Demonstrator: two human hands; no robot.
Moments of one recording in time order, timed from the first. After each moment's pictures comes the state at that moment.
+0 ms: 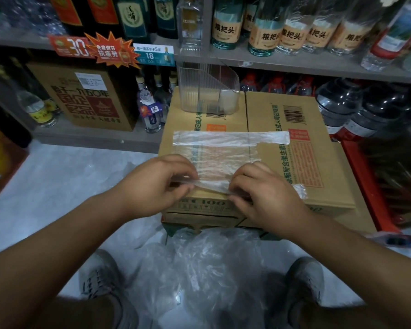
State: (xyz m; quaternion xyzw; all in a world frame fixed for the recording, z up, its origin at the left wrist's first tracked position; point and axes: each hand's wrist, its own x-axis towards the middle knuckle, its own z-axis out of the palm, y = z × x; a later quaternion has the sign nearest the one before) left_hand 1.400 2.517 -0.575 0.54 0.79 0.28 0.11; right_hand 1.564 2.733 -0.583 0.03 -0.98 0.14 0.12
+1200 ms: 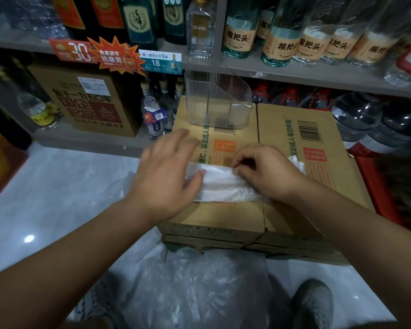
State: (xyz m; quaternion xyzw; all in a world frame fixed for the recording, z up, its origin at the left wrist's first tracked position) left_hand 1.384 2.556 -0.569 0.40 0.89 0.21 -0.04; right_hand 1.469 2.776 -0.566 -0.08 -0.95 0.29 0.02
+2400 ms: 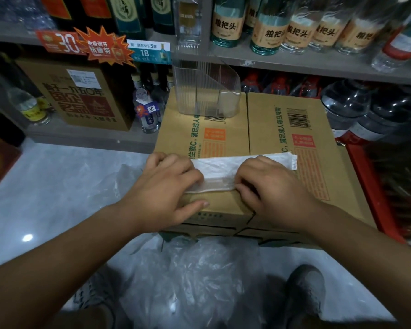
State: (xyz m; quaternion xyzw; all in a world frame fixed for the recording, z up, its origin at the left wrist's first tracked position) left_hand 1.404 2.543 -0.592 0.56 0.82 0.14 -0.03; right_hand 1.538 2.767 -0.577 0.05 -0.99 0.13 0.09
